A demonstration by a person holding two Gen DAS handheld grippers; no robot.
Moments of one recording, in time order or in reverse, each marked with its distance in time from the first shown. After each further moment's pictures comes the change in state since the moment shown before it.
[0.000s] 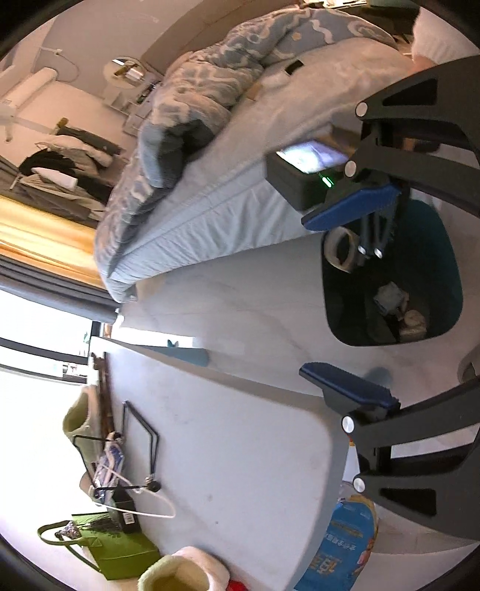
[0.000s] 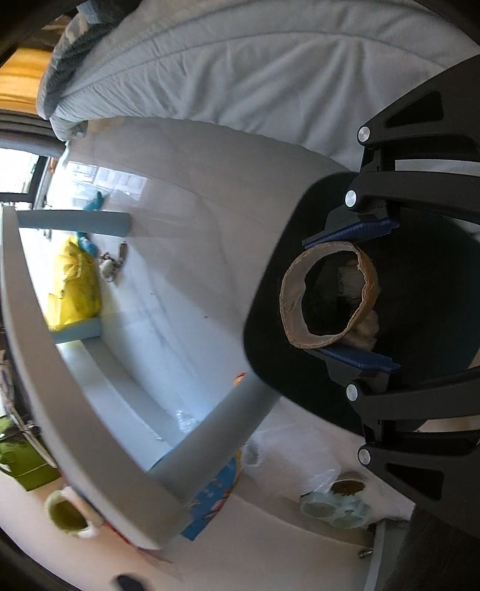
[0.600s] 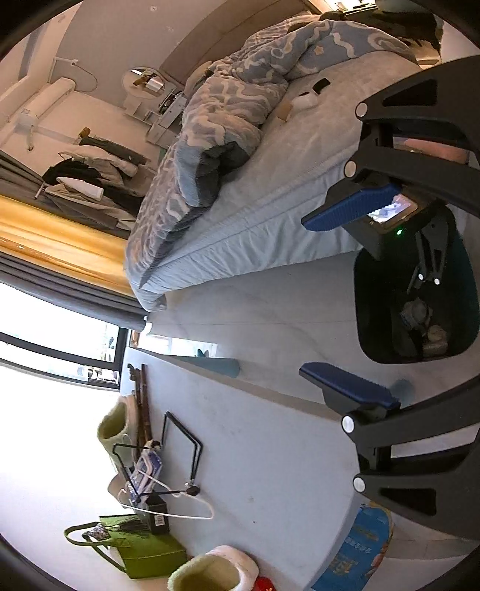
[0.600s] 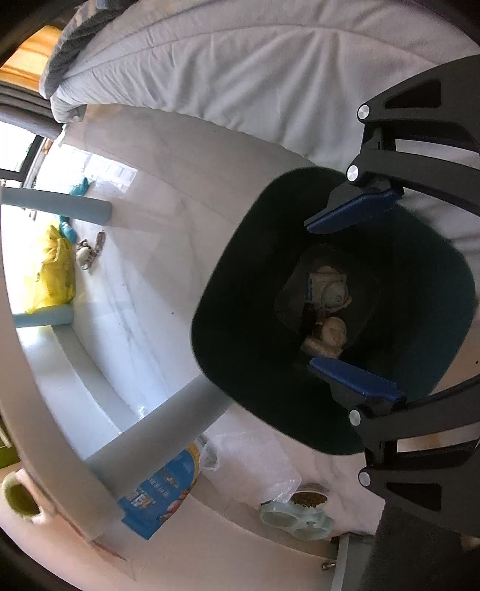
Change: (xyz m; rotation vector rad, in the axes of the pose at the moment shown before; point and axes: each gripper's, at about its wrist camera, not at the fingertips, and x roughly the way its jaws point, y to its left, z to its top) left arm -0.024 -0.025 0.025 0.002 -0.102 -0.022; right arm -0.002 0.009 -0.022 -0.085 0.069 -0.013
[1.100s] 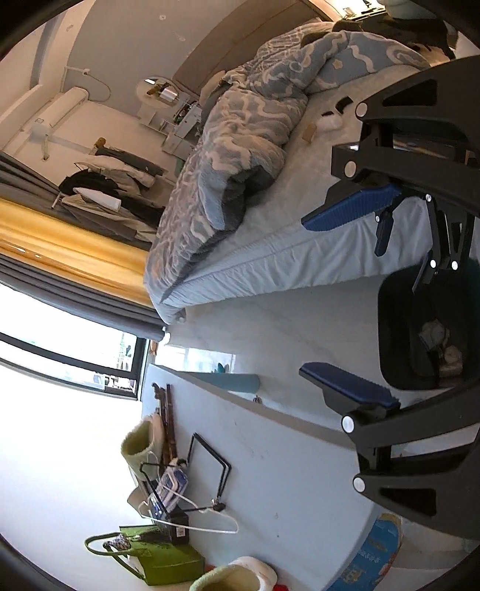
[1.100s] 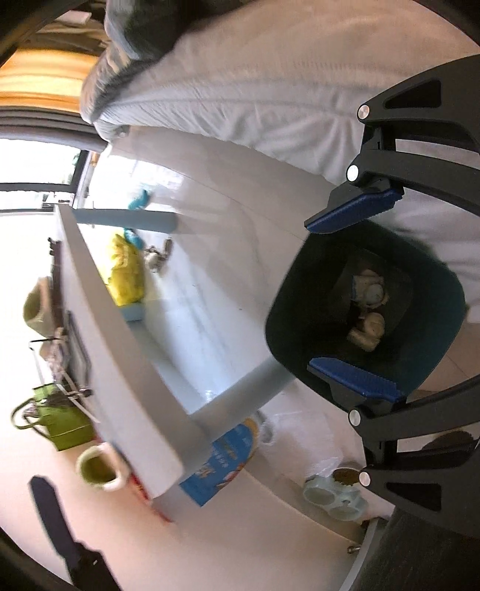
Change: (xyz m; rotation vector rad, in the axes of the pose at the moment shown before) left arm -0.008 -0.040 0.022 -0.003 -0.069 -0.038; right arm -0.097 -0.027 -0.004 0.025 -0.258 0.039
